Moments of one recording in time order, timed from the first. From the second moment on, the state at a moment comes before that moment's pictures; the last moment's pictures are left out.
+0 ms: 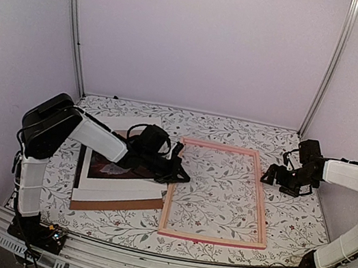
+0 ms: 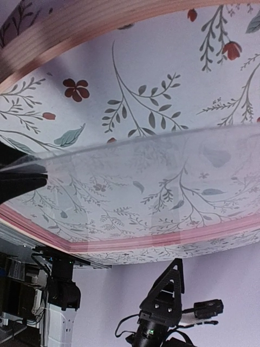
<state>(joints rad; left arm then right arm) -0.79 2.06 1.13 0.27 0.50 -0.89 0.11 1.49 0.83 -0.42 -0.27 0.29</state>
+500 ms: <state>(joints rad) -0.78 2.06 1.13 0.27 0.50 -0.88 0.12 1.49 0.82 -0.42 -0.27 0.29</state>
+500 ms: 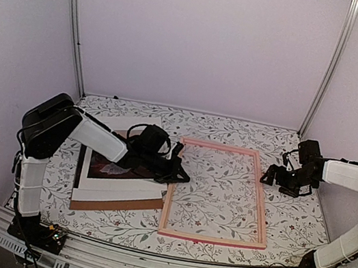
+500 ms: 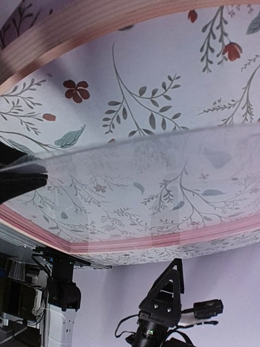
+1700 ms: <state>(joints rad) -0.78 2.06 1.13 0.25 0.51 -0.86 0.12 1.50 0.82 -0.42 -0.27 0.29</state>
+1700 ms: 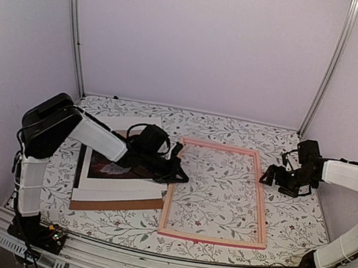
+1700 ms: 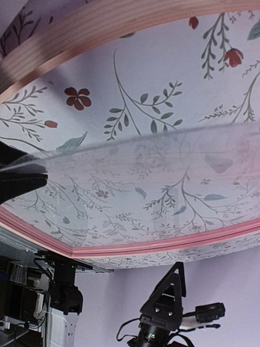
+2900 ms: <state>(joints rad) -0.78 2.07 1.16 0.23 0.51 -0.85 0.19 1.54 0.81 -0.38 -0.27 0.31</state>
